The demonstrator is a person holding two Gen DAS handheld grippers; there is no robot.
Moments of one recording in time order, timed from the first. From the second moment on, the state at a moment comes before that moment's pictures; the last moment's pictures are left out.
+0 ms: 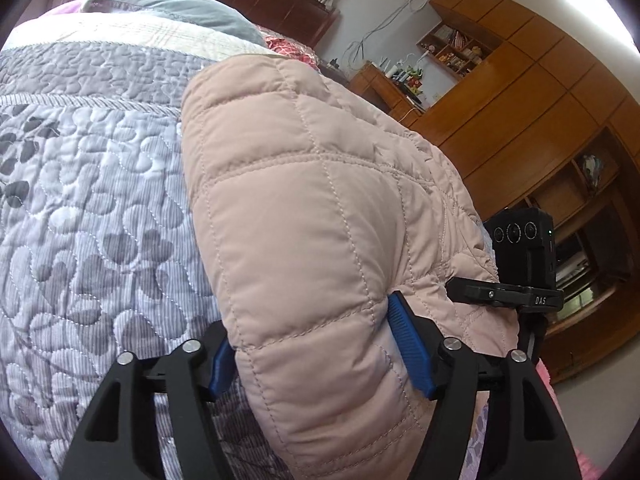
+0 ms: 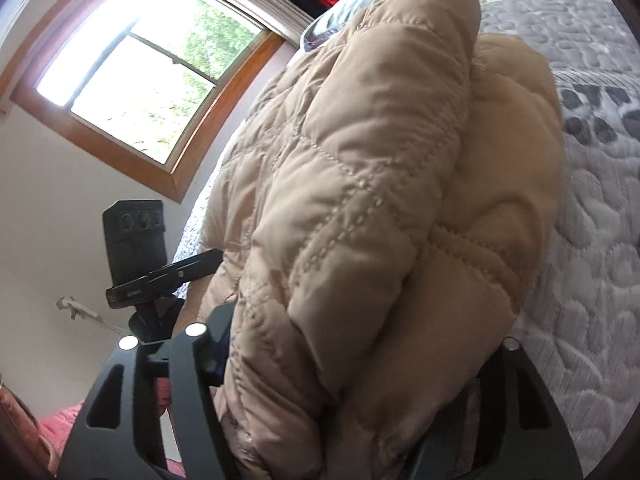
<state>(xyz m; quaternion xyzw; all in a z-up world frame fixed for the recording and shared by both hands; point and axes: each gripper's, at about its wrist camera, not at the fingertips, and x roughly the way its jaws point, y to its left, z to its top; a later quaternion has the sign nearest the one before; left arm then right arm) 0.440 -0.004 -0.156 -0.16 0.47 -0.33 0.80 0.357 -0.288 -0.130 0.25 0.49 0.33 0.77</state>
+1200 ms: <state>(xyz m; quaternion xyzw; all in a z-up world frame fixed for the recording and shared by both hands) 0.281 0.009 -0.106 -0.01 0.43 -0.11 0.90 0.166 -0.293 -0.084 0.15 0.45 0.09 0.88</state>
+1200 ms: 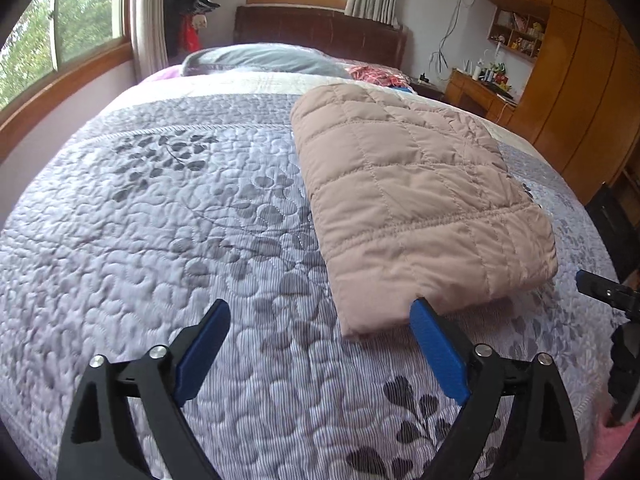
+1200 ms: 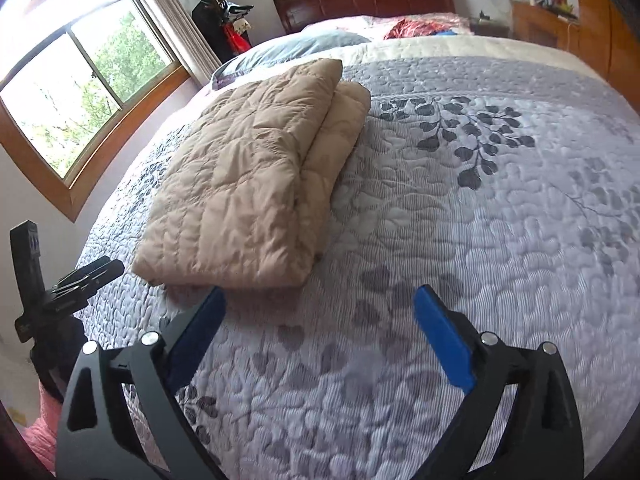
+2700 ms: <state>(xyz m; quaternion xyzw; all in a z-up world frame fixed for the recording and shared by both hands) 0.150 0.010 -0.052 0.04 0.36 -0.07 0.93 0.053 -0.220 -0.018 0.06 0.41 0.02 0.91</state>
